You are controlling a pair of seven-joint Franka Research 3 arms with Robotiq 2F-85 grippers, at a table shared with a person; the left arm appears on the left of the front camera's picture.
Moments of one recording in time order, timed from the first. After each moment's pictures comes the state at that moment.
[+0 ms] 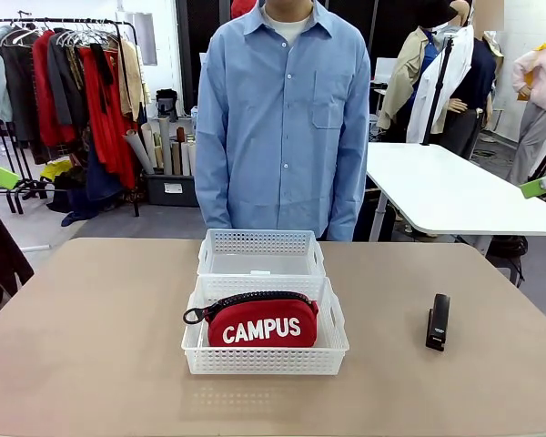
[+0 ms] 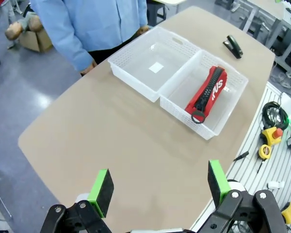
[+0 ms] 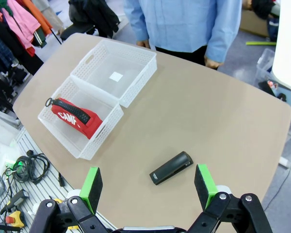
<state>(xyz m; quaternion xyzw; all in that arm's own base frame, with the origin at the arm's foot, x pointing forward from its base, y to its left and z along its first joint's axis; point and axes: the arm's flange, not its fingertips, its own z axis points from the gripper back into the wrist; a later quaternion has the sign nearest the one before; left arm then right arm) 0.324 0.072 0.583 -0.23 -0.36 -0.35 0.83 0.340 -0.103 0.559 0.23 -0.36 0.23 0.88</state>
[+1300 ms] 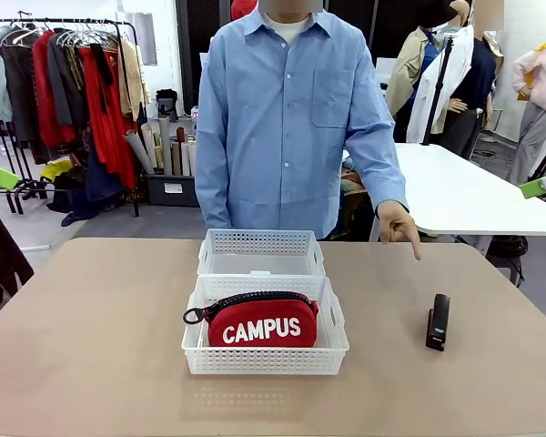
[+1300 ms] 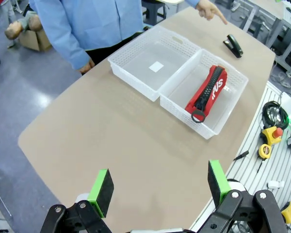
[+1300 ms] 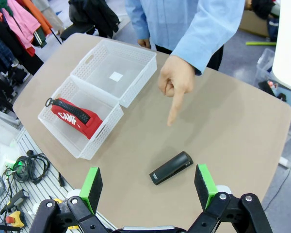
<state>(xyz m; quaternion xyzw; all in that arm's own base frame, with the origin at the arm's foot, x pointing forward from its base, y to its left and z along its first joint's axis) 0.324 0.072 0.582 -0.23 -0.36 -0.35 0.84 0.340 -0.103 0.559 0.23 -0.36 0.23 0.88</state>
